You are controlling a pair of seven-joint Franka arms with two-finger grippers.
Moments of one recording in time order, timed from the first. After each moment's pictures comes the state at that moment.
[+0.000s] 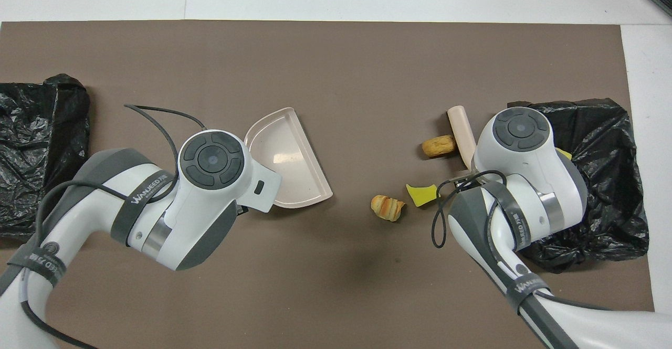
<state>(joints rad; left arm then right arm) -0.41 0.09 -0.11 -2.01 0.22 2.00 0.65 0.15 0.16 0.09 -2.05 -0.19 1.99 0.13</state>
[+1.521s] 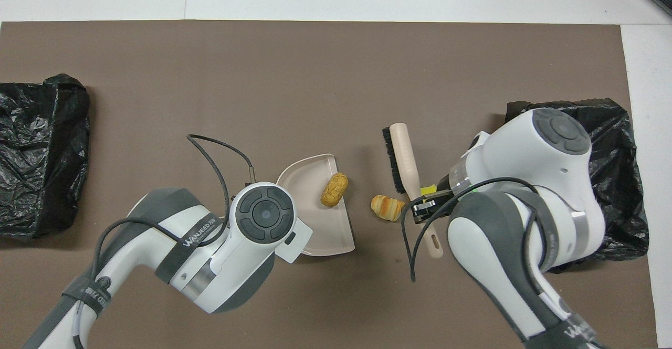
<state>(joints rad) -0.53 0.04 -0.13 -2.13 0.21 2.03 0.71 0.21 0.01 0.07 -2.04 0.29 1.84 0.04</state>
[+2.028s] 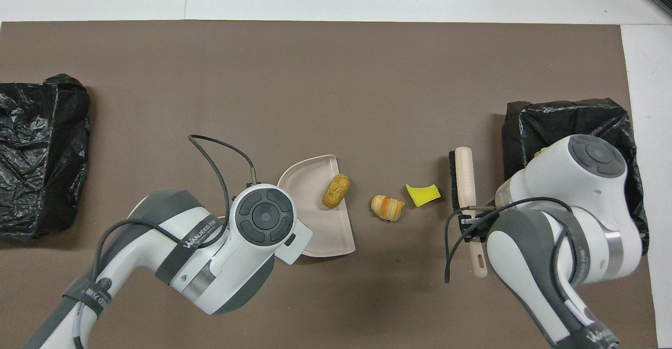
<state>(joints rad) -0.53 0.04 -0.13 -2.14 0.21 2.05 0.73 0.10 -0.10 0.07 -2.27 0.16 1.84 0.15</state>
